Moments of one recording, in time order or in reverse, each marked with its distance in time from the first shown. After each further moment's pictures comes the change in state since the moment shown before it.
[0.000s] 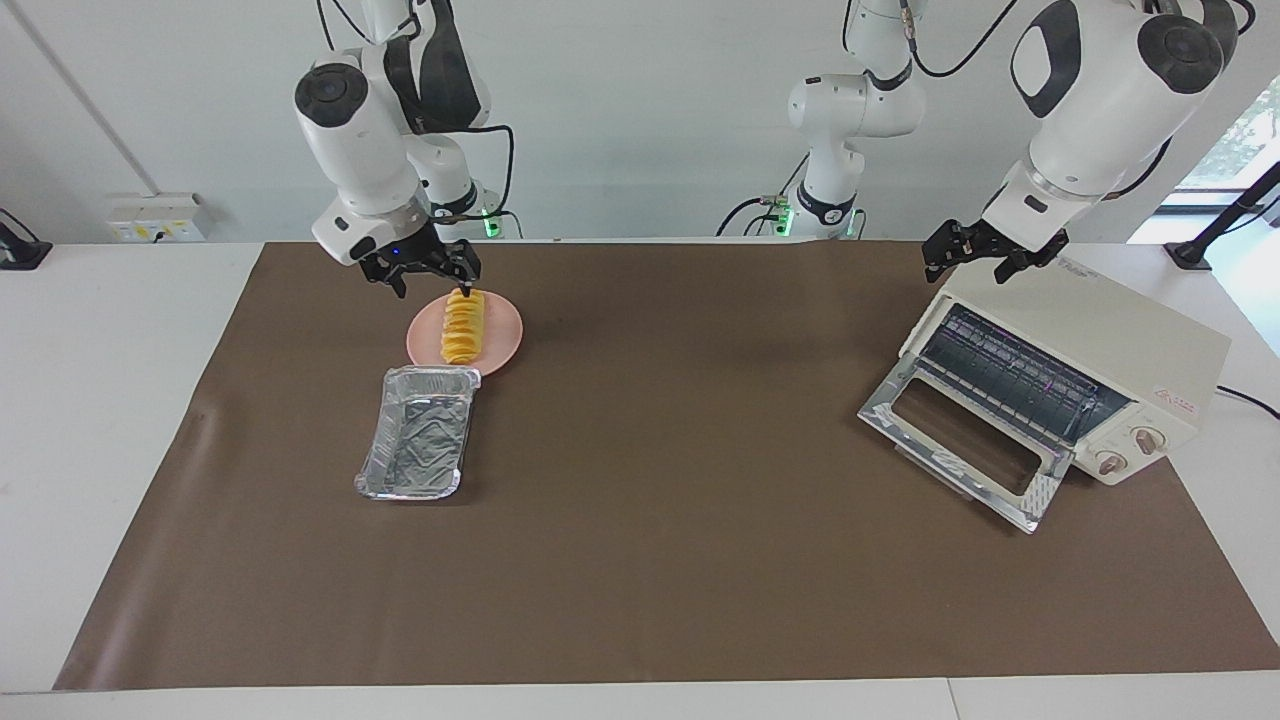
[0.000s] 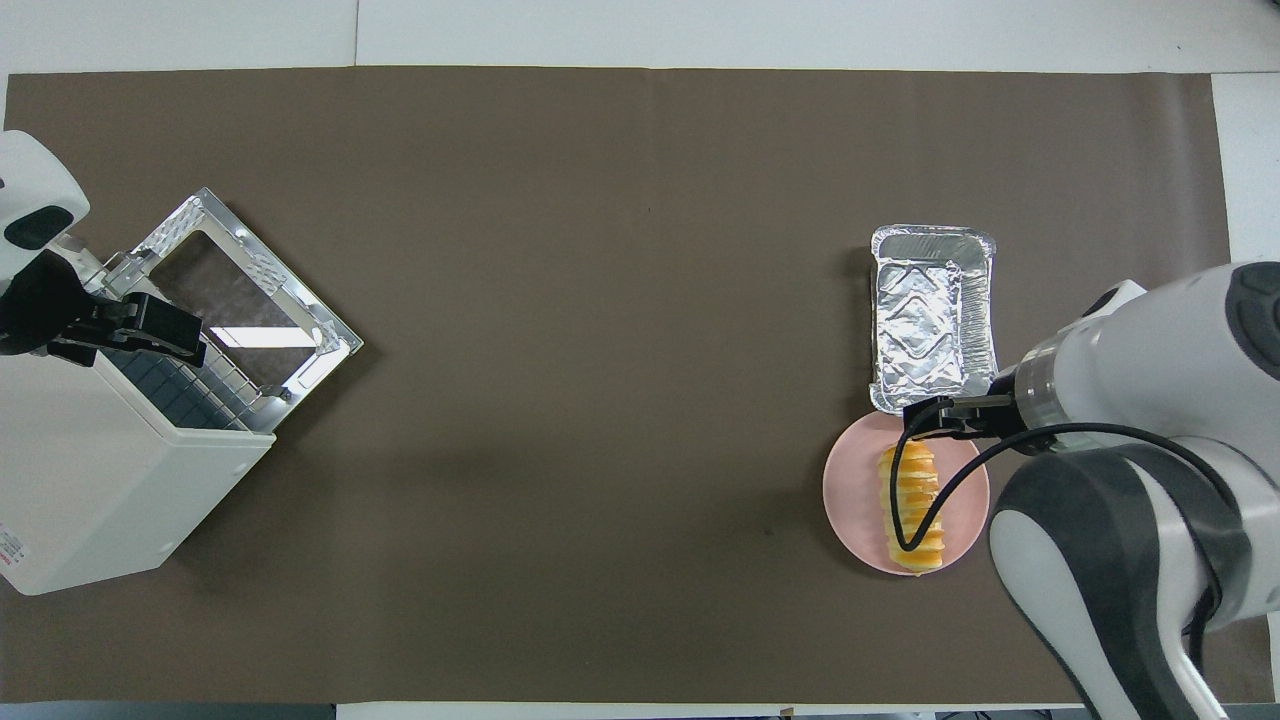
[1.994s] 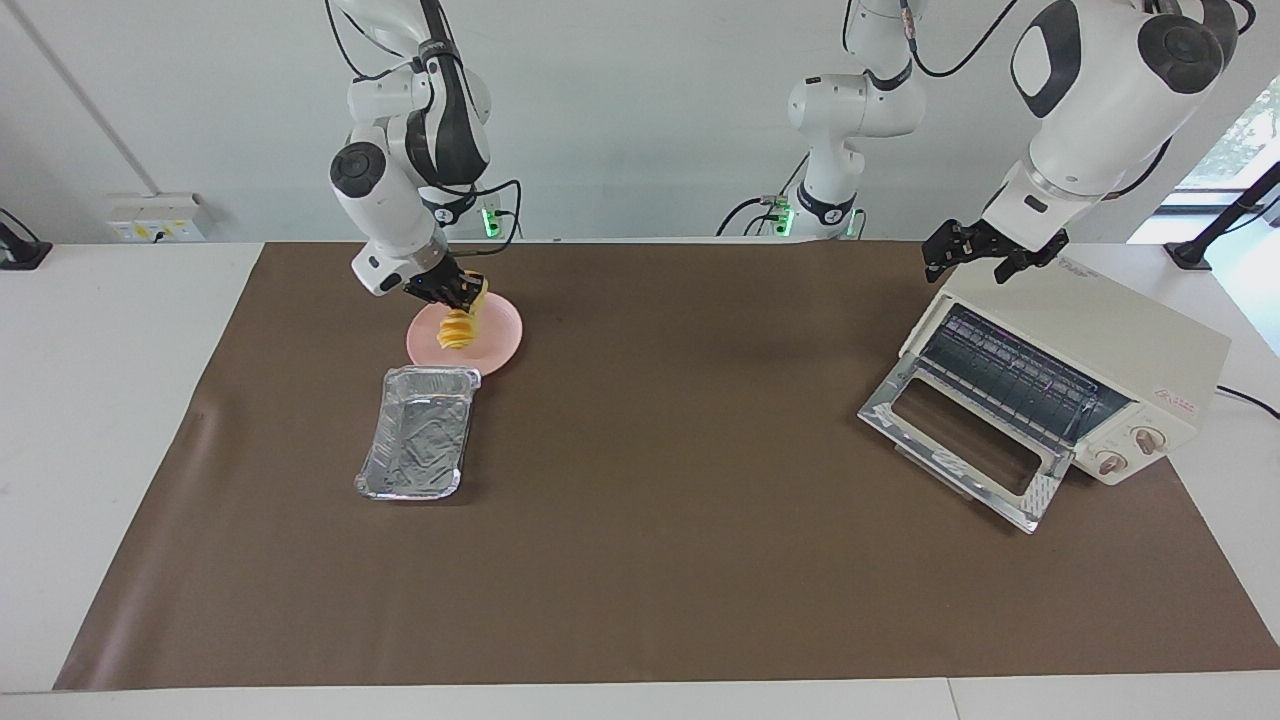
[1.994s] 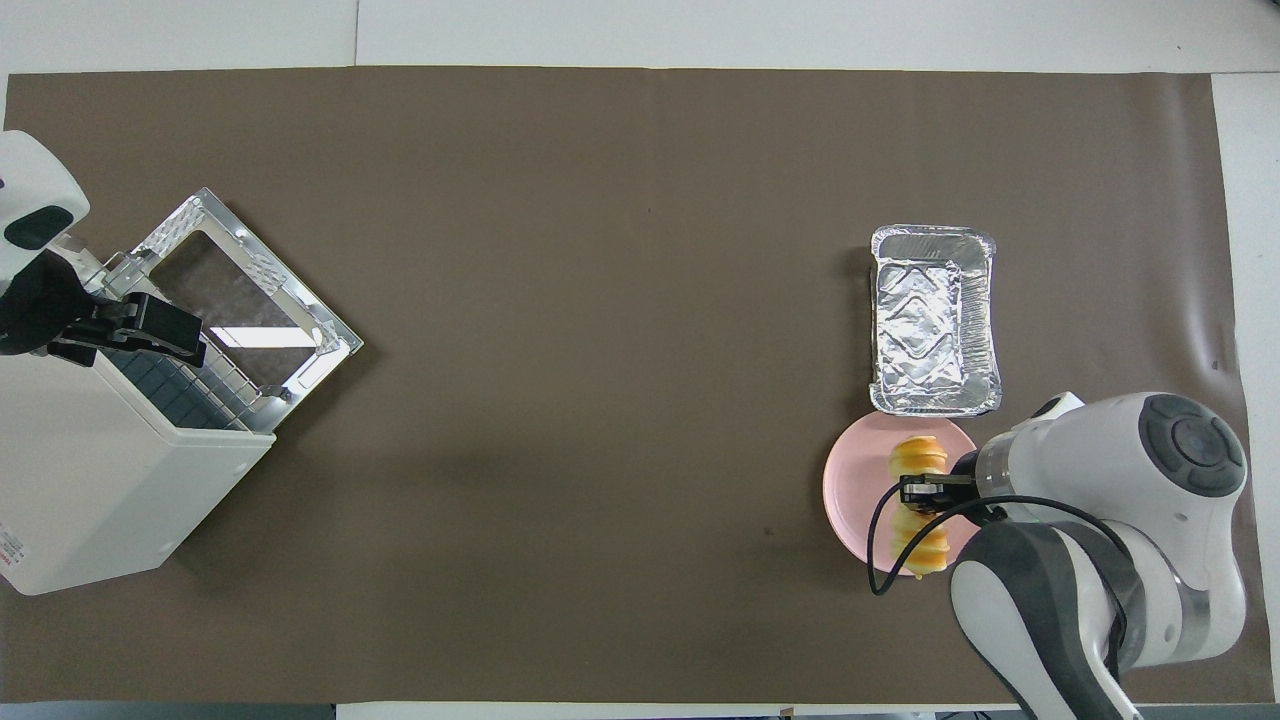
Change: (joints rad) left arm 0.000 0.000 0.000 0.000 0.000 0.000 0.000; right arm -0.035 -0.088 0.005 -0.282 0.121 0.155 -0.019
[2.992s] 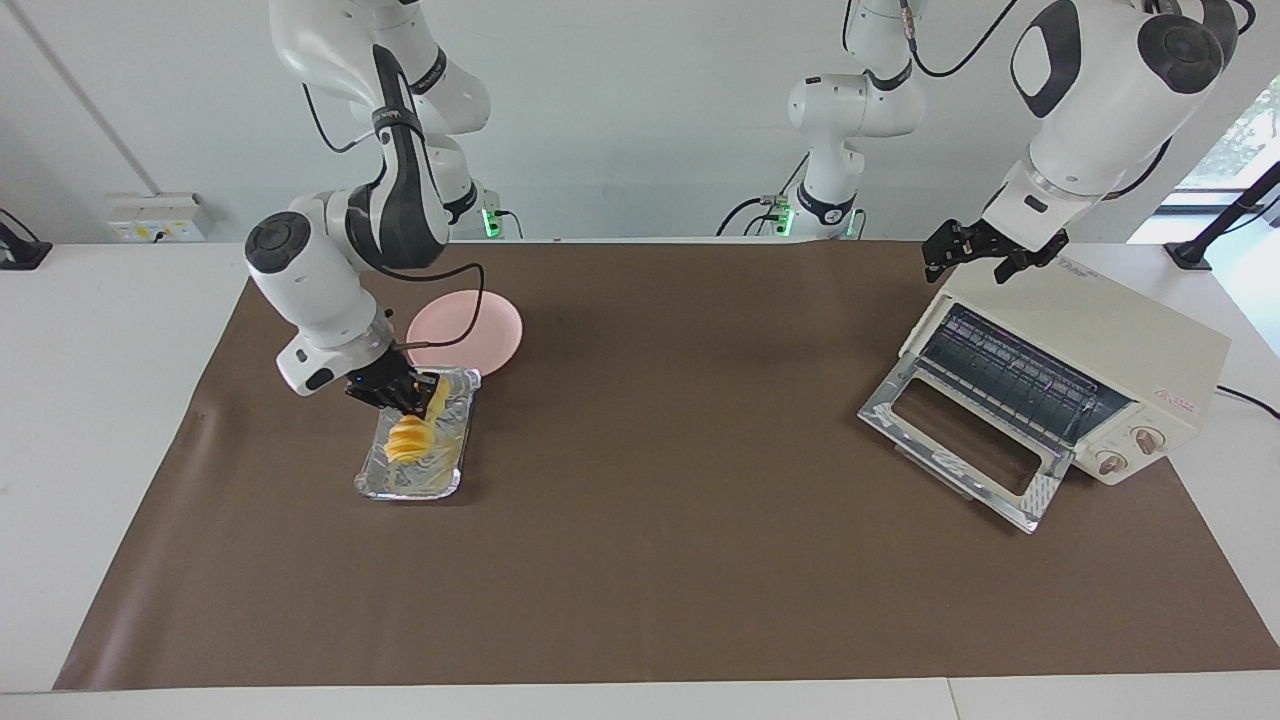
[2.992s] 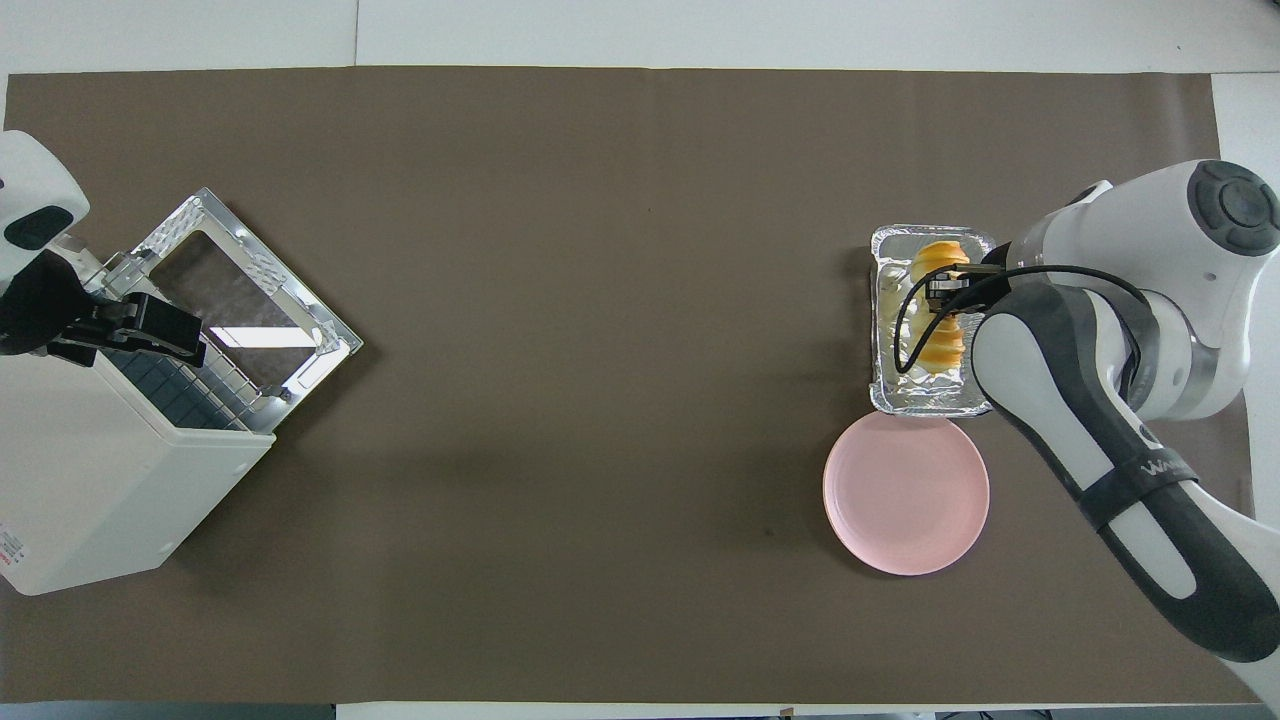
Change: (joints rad) left arm 0.000 0.000 0.000 0.000 0.000 0.000 0.000; right arm -0.095 0.502 -0.008 0.493 -0.080 0.185 -0.085
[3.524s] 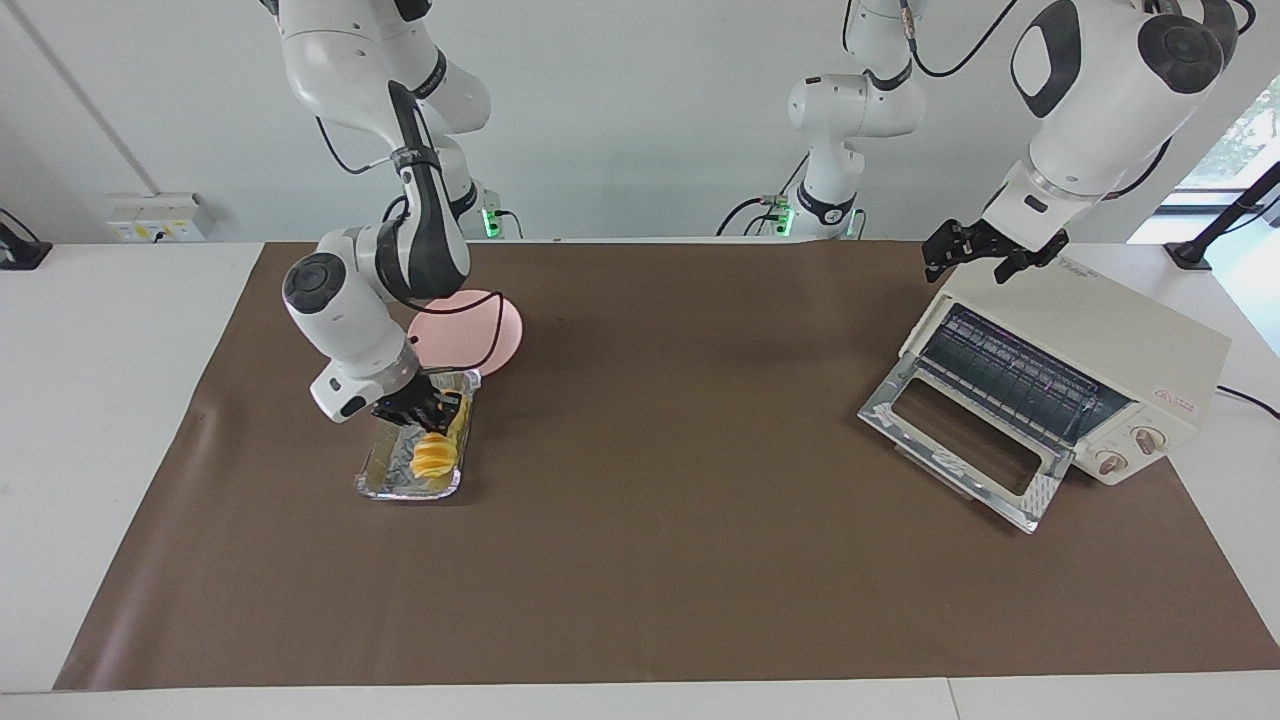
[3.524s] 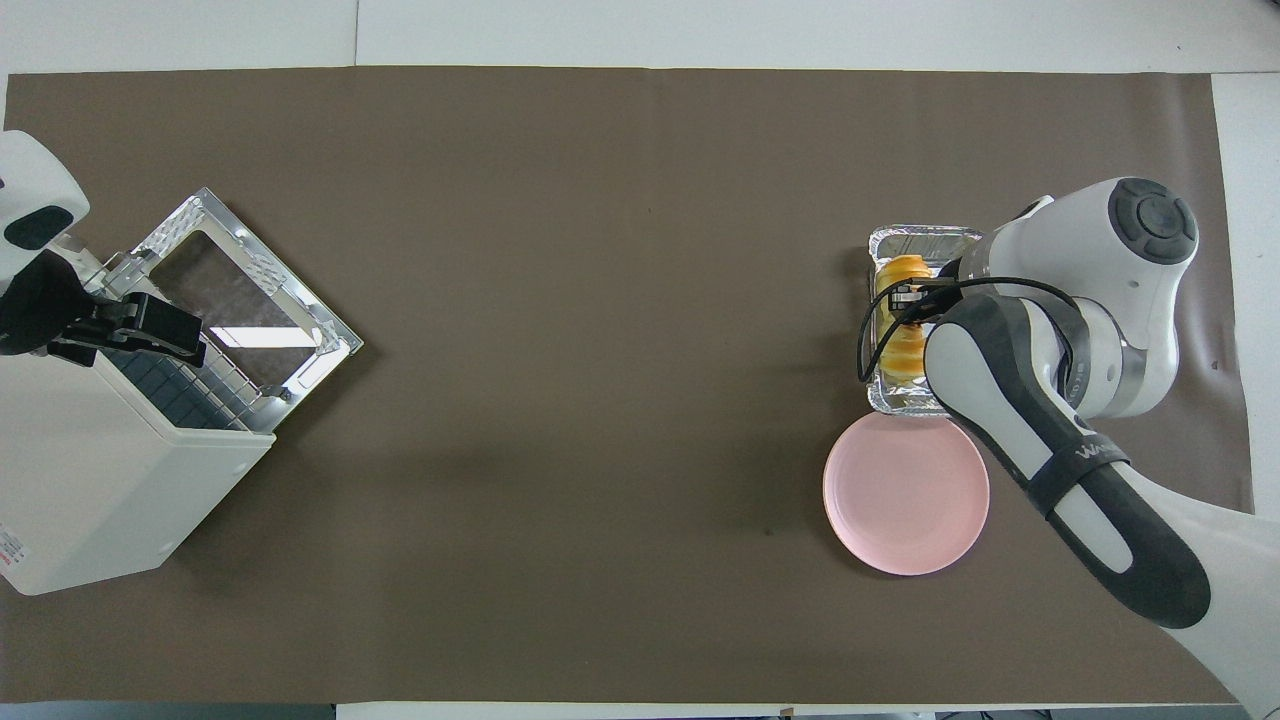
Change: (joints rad) left arm 0.000 0.000 0.000 0.000 0.000 0.000 0.000; right arm 0.037 0.050 0.004 -0.018 0.000 0.041 0.000
